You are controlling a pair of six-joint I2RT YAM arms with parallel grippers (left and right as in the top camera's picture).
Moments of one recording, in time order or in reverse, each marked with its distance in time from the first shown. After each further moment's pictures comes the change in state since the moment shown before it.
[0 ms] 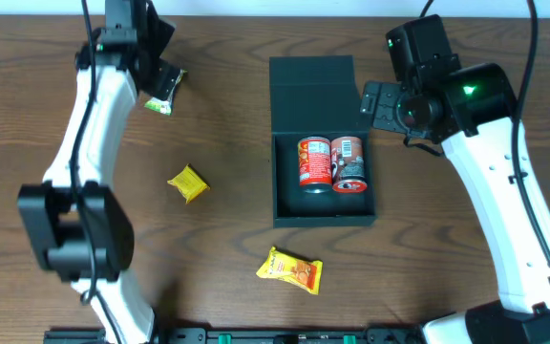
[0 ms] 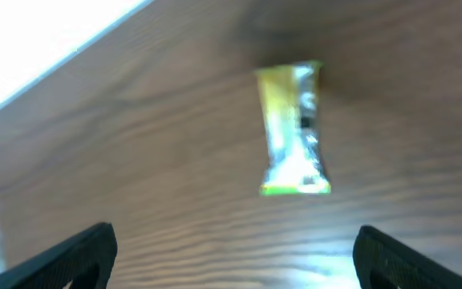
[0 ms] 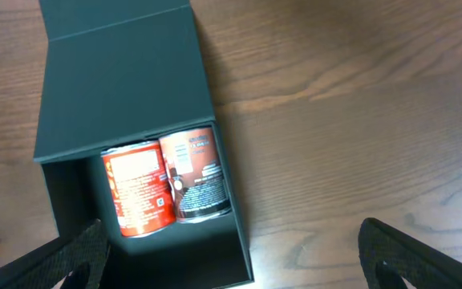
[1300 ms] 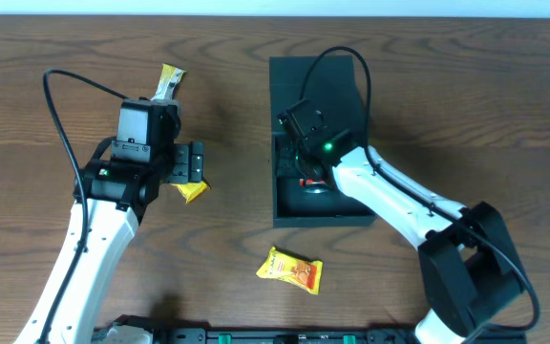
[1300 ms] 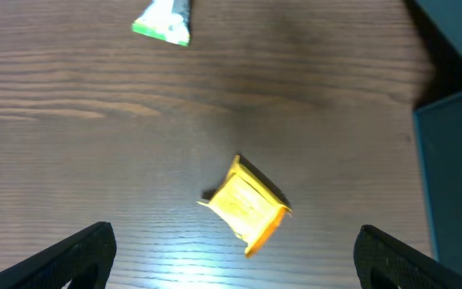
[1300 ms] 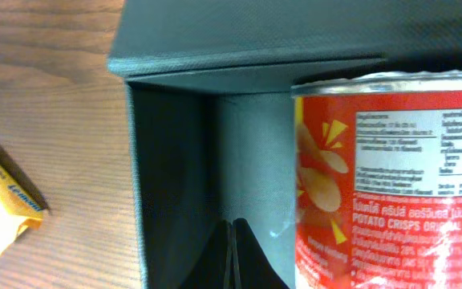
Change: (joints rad) left arm -0.164 -0.708 -0.726 0.035 0.068 -0.570; right arm 0.286 0.194 -0.555 0.782 -0.235 0.174
